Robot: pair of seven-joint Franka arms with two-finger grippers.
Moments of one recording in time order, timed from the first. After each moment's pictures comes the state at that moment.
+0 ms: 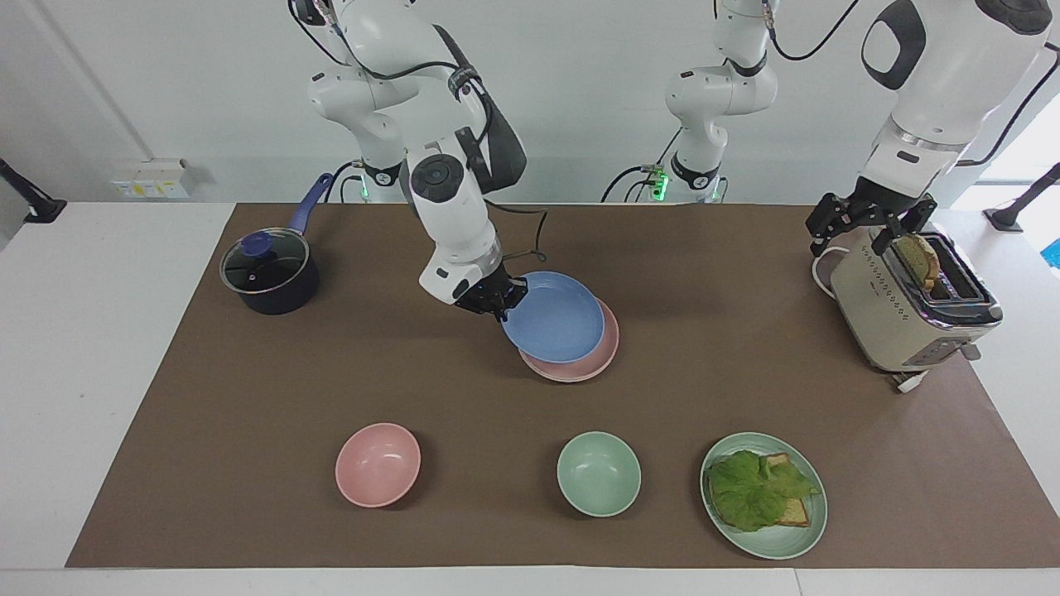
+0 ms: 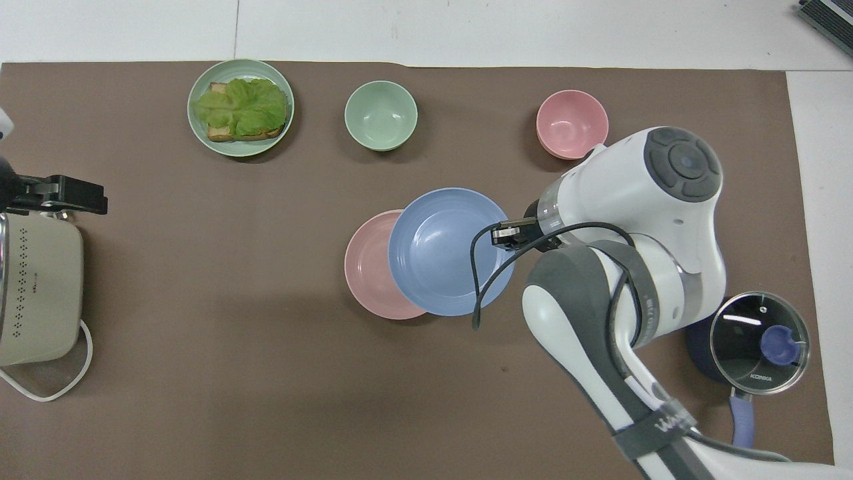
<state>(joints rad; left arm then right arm) 0.06 -0.02 -0.10 -1.65 0.01 1.71 0.00 0.47 0.27 -0.03 -1.84 0.24 2.15 0.25</state>
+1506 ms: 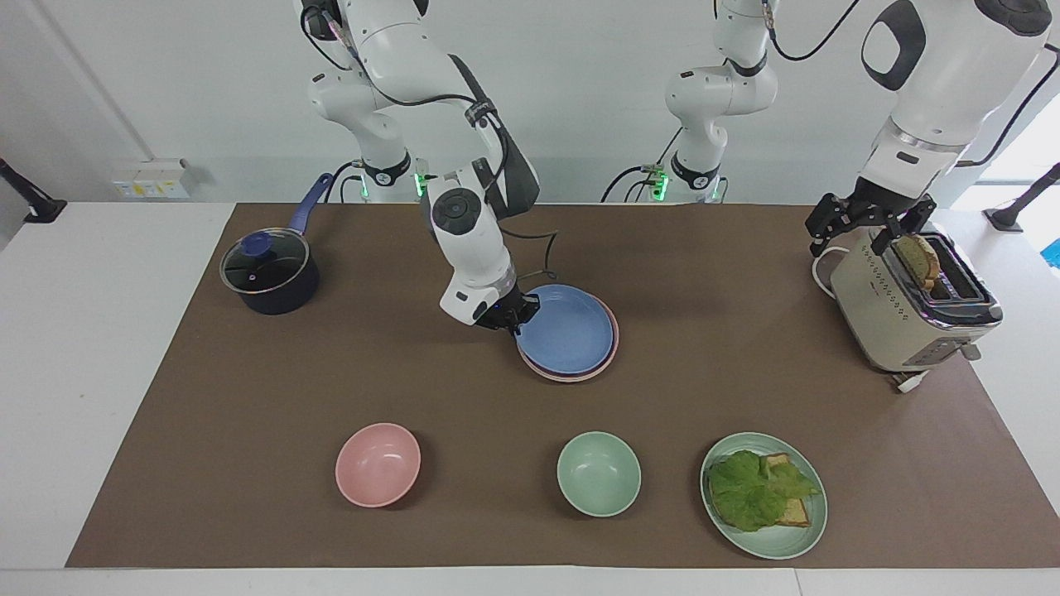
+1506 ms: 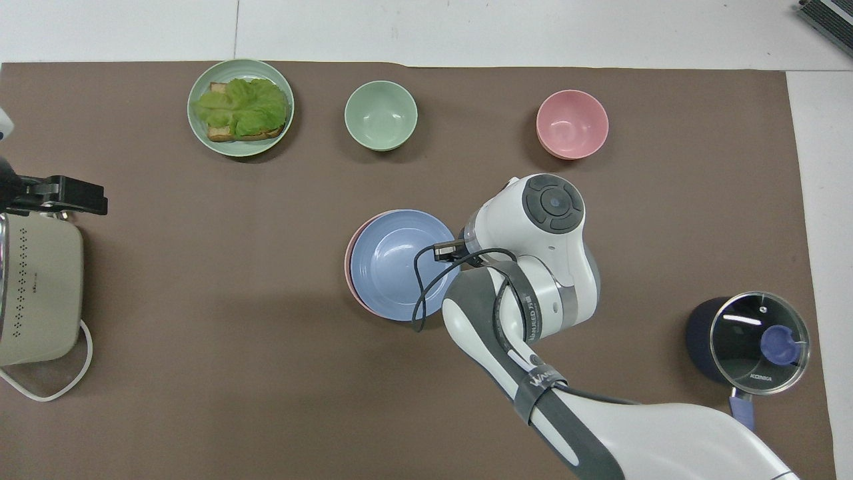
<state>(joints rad) 0.06 -0.01 -0.10 -1.65 0.01 1.70 0.00 0.50 0.34 -0.03 -1.87 0.28 2.25 0.19</state>
